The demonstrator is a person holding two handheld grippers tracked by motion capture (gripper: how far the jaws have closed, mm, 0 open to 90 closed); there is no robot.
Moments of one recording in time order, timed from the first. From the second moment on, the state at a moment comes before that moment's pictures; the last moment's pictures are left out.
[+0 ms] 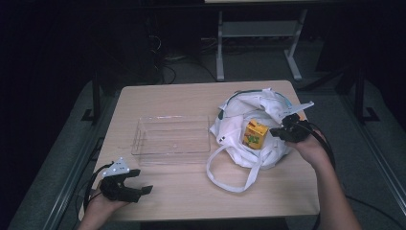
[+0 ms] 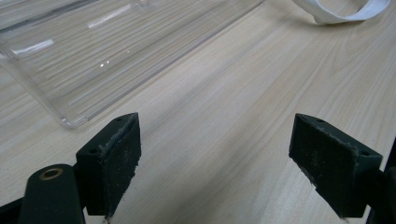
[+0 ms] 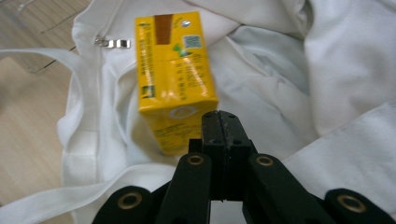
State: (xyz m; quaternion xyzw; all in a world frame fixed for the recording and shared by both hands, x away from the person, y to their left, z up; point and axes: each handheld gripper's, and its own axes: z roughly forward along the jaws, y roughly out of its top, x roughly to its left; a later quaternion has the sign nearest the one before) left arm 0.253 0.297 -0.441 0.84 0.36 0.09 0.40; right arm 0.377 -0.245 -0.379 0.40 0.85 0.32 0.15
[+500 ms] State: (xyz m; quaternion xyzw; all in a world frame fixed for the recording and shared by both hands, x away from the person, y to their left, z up) left arm 0.254 0.297 -0.442 0.84 0.36 0.09 0.40; right arm 0.389 -0.243 -0.391 0.40 0.85 0.31 0.14
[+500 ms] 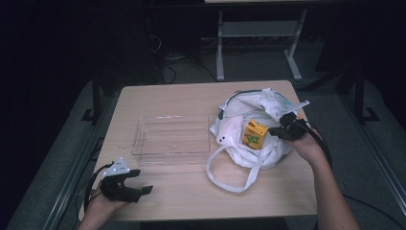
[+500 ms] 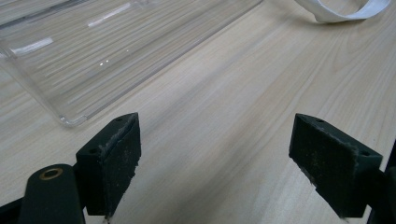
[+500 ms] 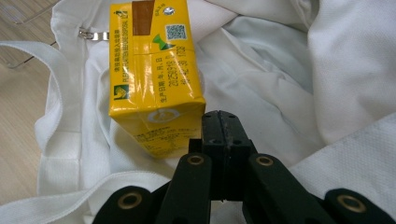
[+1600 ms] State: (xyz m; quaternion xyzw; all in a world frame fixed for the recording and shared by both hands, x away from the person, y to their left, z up) left arm 0.254 0.295 -0.443 0.84 0.36 0.08 0.39; right arm 0.393 -0.235 -0.398 0.38 0.87 0.29 0.14
